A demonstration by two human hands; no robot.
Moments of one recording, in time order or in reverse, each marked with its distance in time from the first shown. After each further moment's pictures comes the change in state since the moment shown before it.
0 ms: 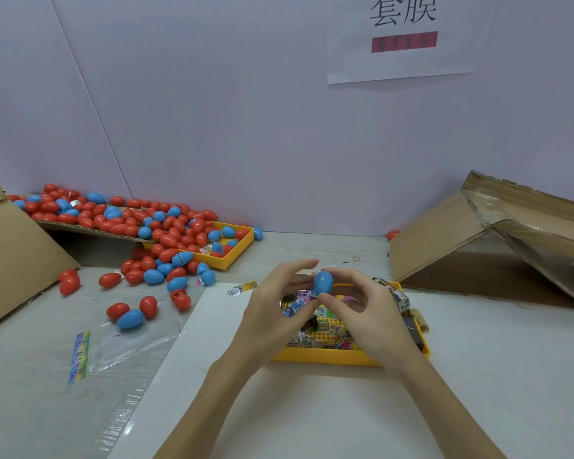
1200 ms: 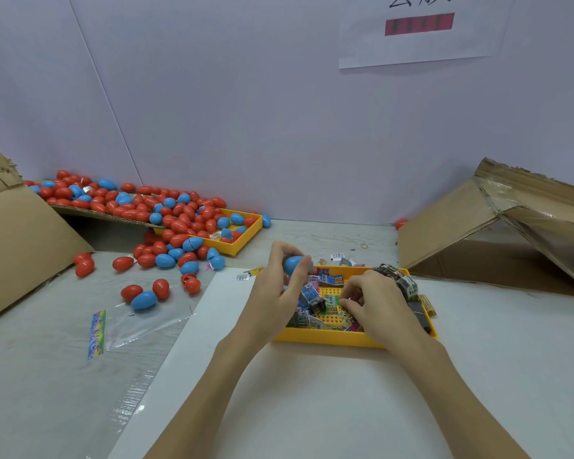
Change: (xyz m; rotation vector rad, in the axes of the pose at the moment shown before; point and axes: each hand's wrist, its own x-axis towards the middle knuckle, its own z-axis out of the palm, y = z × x) left_hand -0.005 0.002 -0.005 -0.053 0.048 -0.219; right_hand 0.009 0.015 -0.005 -0.852 -0.123 0.067
